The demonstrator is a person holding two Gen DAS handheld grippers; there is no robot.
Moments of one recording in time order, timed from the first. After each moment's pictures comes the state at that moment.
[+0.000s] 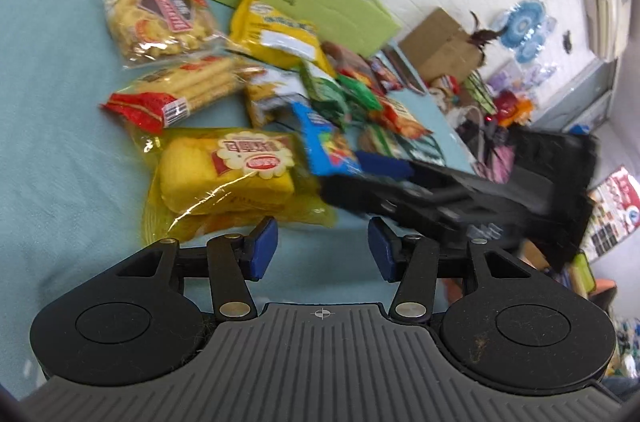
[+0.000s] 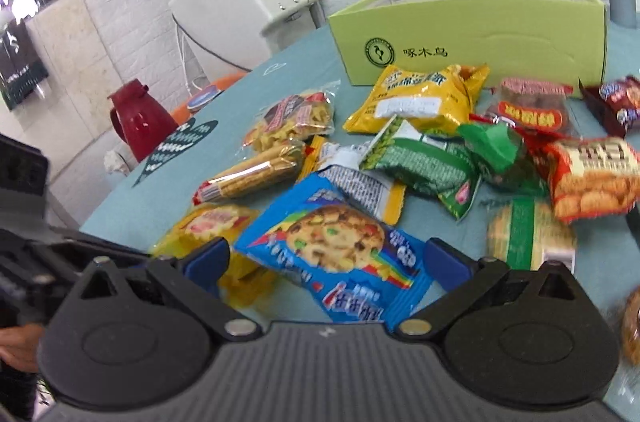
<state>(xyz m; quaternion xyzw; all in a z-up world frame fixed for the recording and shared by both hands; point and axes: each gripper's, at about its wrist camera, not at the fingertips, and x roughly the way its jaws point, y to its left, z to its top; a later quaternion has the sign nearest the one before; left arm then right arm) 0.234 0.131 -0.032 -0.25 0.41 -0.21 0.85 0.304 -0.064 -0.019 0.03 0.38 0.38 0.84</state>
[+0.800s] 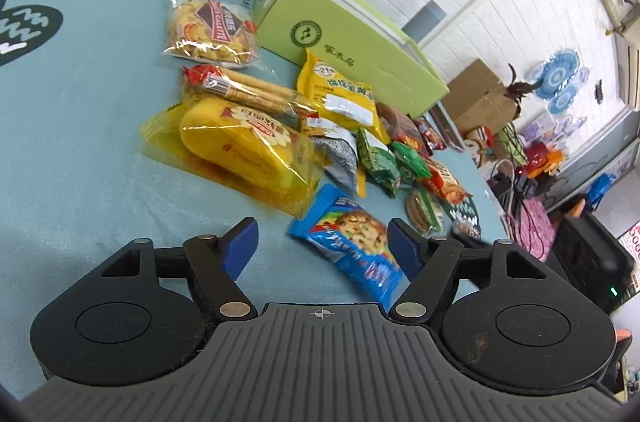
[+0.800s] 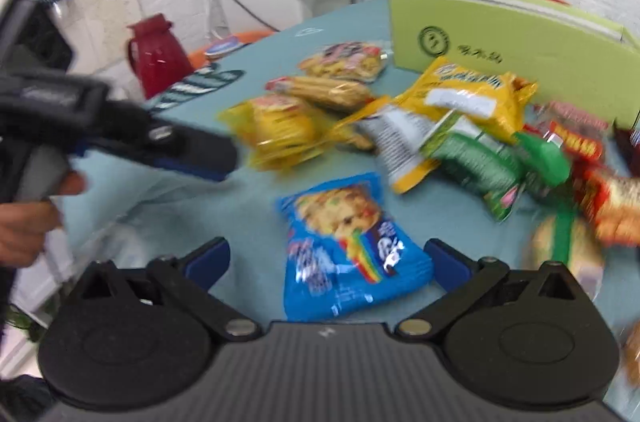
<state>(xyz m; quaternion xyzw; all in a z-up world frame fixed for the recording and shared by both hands) 0.242 0.167 -0.020 -0.28 0.38 -0.15 0.87 0.265 -0.029 -0.021 -0.08 0.37 0.41 0.83</state>
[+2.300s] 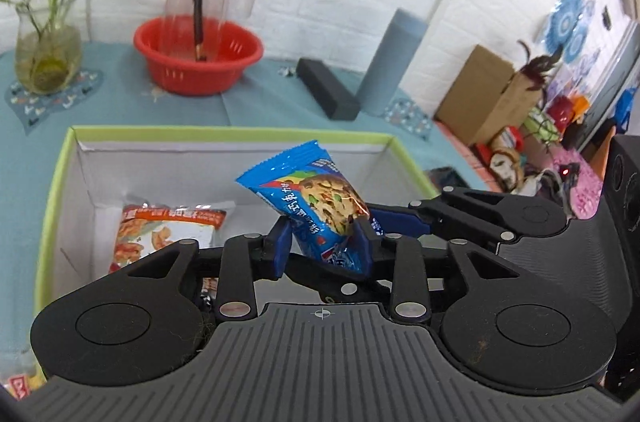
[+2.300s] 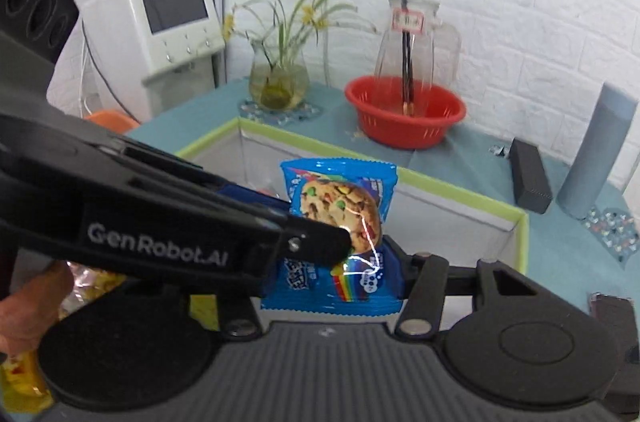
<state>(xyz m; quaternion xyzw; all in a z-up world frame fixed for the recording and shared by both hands) 0.561 0.059 0.041 -0.11 0.37 -0.19 0.90 0.558 -0.026 0.037 -0.13 0.31 0.29 0.89</state>
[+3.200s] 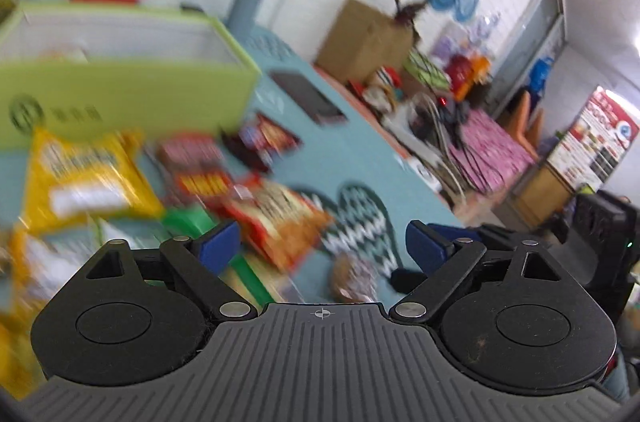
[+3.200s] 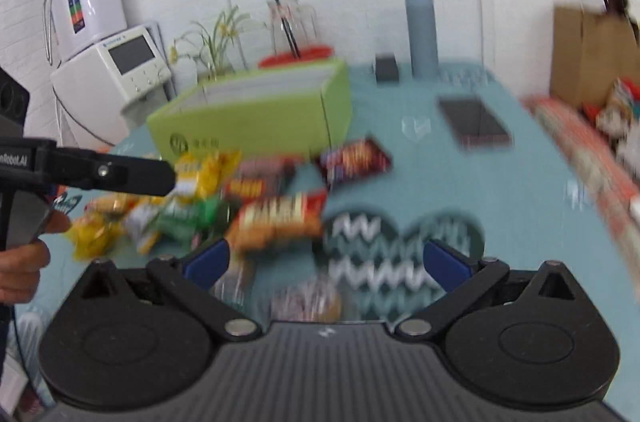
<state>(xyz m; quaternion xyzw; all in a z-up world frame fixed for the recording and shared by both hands) 0.335 -0.020 0.025 -0.13 0.36 -0.32 0.87 0.289 -0.216 0.004 0.03 0.32 0.17 0.93</state>
